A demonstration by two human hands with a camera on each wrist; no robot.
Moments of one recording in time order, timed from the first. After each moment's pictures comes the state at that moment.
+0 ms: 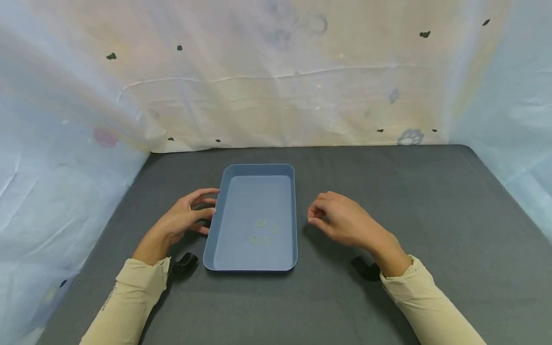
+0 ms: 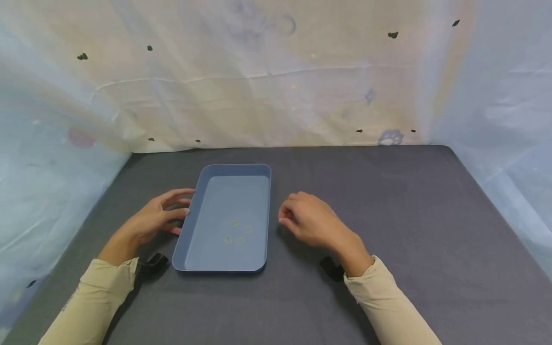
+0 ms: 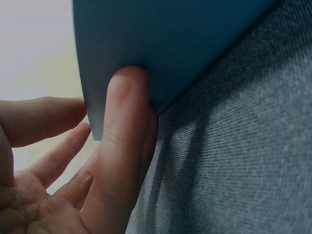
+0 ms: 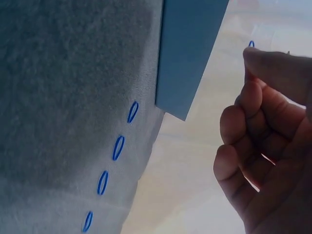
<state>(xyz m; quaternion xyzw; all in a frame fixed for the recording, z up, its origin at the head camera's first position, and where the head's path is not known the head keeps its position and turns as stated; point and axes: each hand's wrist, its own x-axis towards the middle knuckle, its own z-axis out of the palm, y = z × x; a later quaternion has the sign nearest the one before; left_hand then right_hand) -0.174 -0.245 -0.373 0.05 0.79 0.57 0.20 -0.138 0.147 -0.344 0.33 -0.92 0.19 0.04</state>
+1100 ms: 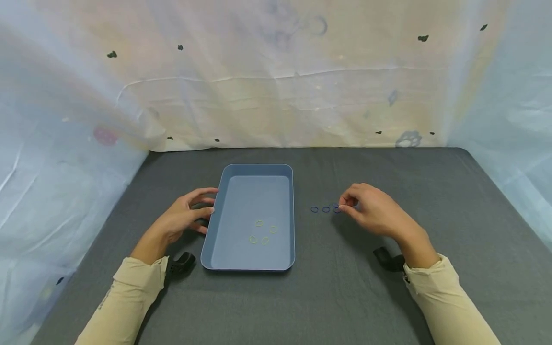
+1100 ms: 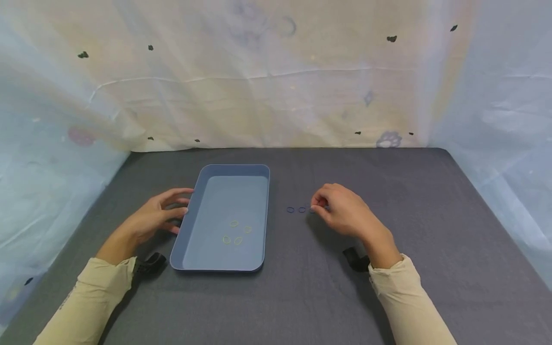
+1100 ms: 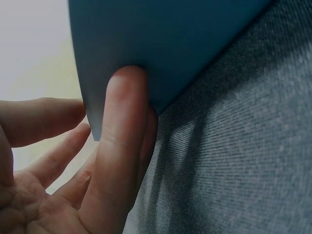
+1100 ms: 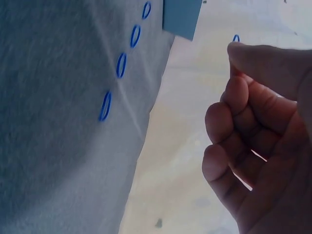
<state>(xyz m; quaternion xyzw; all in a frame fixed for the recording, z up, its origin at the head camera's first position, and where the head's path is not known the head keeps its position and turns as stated) -0.173 -0.243 -0.373 0.04 0.80 0.57 0.19 -0.151 0.210 -0.337 0.24 -0.95 0.20 0.03</state>
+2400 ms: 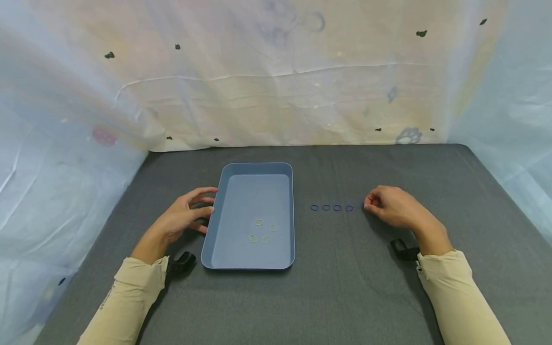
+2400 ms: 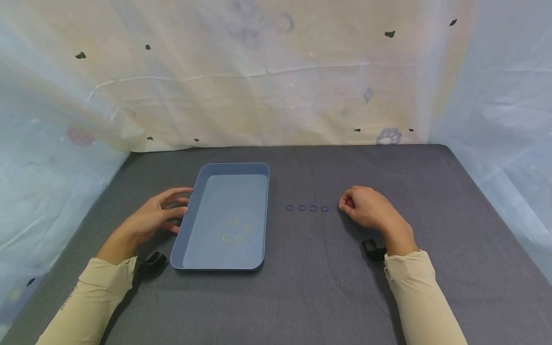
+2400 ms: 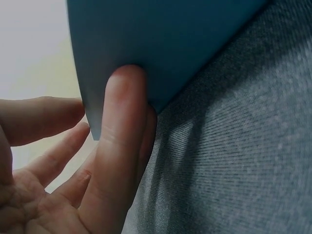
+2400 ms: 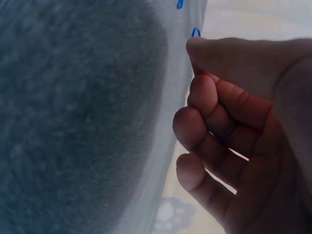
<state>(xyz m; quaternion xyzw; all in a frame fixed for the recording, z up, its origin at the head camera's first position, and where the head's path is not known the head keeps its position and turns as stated) -0.171 -0.243 -0.372 0.05 0.80 0.56 0.19 -0.168 0.263 -0.357 0.18 -0.97 0.17 -0.05</state>
